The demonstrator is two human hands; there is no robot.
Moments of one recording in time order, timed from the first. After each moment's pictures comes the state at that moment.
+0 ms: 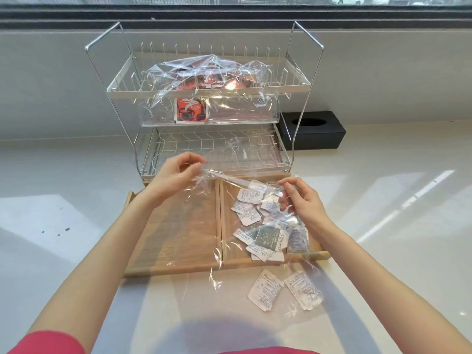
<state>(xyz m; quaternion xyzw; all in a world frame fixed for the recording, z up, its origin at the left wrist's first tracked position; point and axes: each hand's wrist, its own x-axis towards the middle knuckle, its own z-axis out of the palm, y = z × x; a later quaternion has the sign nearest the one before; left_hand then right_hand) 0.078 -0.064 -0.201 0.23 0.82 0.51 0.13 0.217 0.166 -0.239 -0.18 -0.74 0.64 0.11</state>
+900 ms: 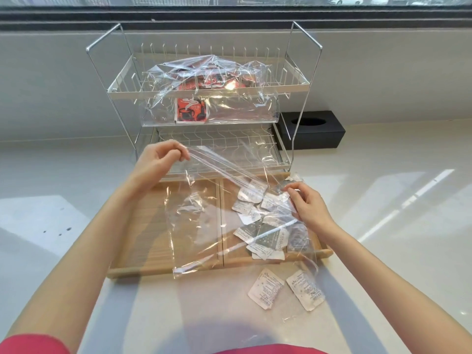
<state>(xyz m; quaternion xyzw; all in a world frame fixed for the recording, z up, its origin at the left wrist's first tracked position) 0.079 -0.081 -0.171 0.26 0.81 0.53 0.06 0.221 0.176 -0.249 -0.20 -0.82 0.53 0.11</state>
